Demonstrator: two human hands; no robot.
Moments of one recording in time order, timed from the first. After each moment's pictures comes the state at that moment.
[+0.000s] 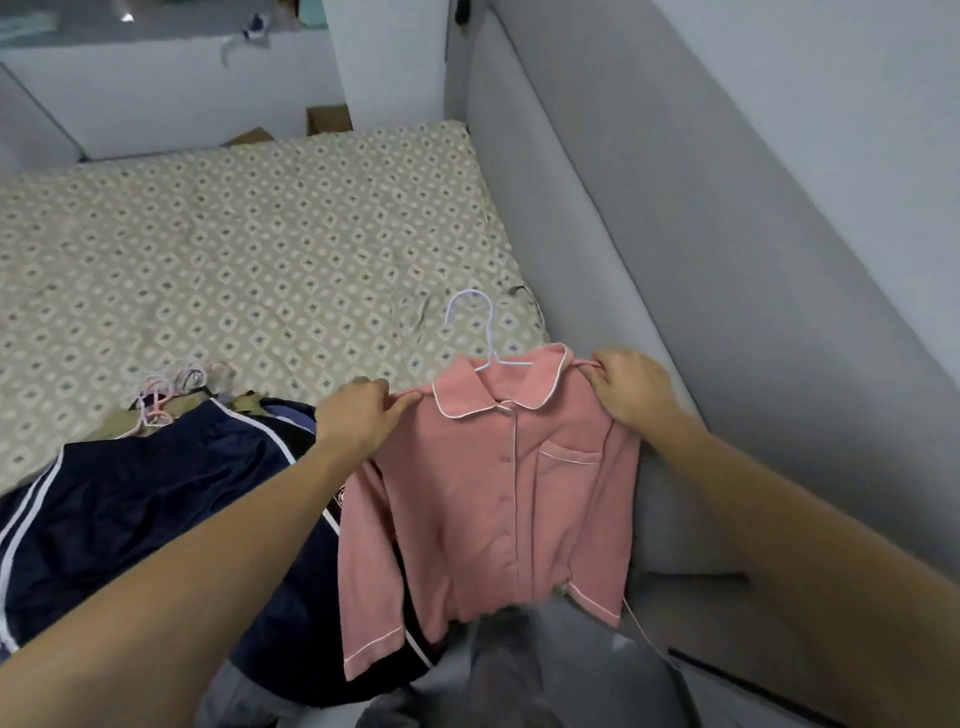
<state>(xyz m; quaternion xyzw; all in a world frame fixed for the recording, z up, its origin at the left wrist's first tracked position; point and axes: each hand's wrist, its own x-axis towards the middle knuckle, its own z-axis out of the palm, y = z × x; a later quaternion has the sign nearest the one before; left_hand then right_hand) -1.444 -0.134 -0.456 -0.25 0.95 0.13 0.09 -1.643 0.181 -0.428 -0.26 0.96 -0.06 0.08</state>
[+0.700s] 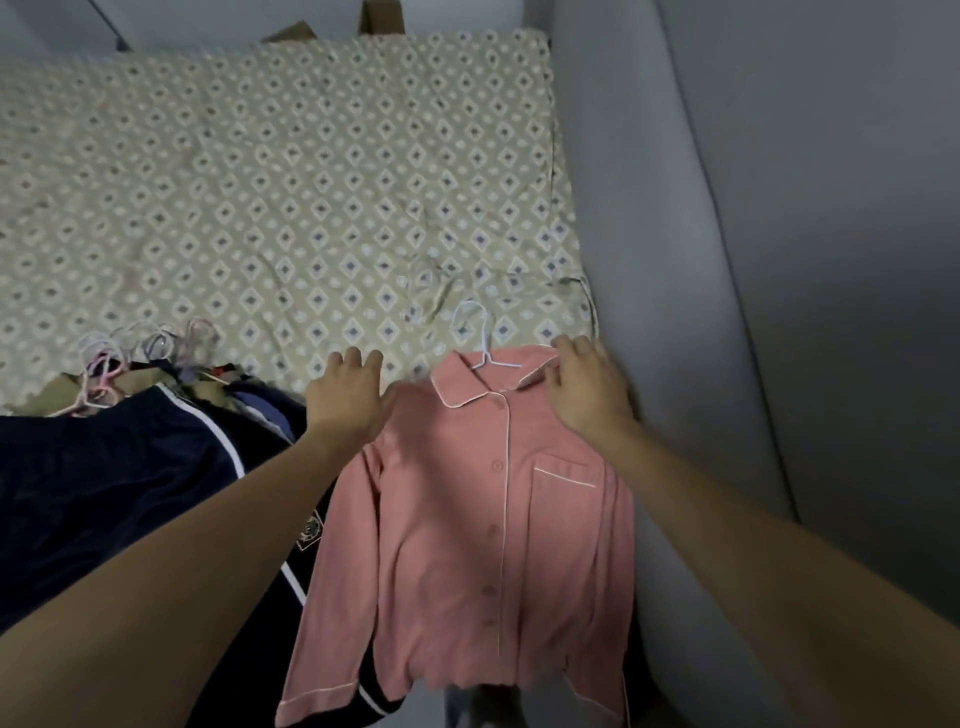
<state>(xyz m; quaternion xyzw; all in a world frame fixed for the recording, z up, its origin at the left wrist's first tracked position) -1.562 -0.181 -0.587 -0.33 0.93 0.05 0.17 -1.759 0.057 -0.579 -0.32 0.93 -0.08 0.15</state>
